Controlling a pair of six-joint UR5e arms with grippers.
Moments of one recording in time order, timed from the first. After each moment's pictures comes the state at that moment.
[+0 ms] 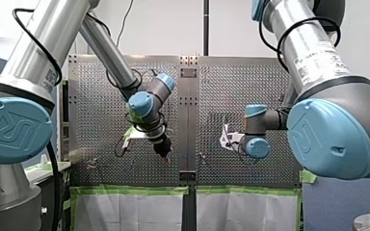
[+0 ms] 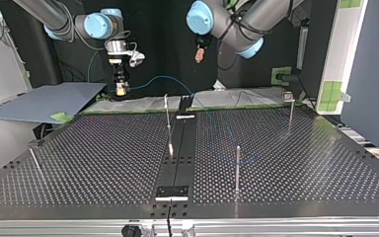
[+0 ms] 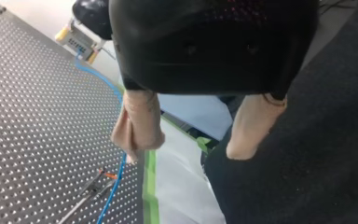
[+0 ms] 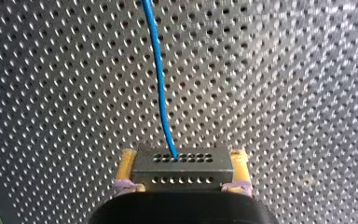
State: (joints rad) left arm -0.65 -1.94 -2.01 -3.10 -1.81 -1.86; right arm 2.00 -0.96 1.98 -1.02 1.58 1.68
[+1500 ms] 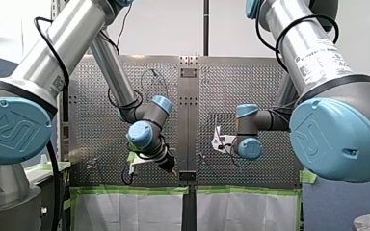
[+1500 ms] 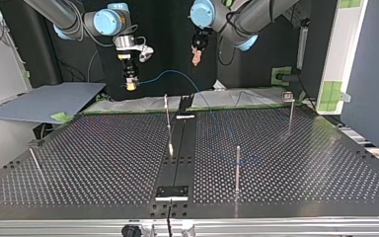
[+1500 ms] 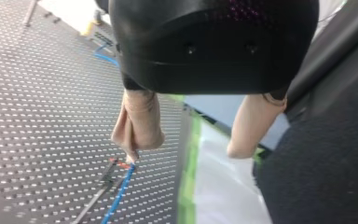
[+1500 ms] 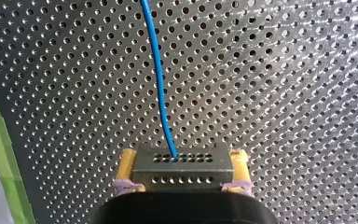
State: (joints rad) left arm -0.66 -2.08 -2.08 -2.71 -1.82 -1.99; right arm 2.06 -0.96 1.98 -0.96 1.61 1.69
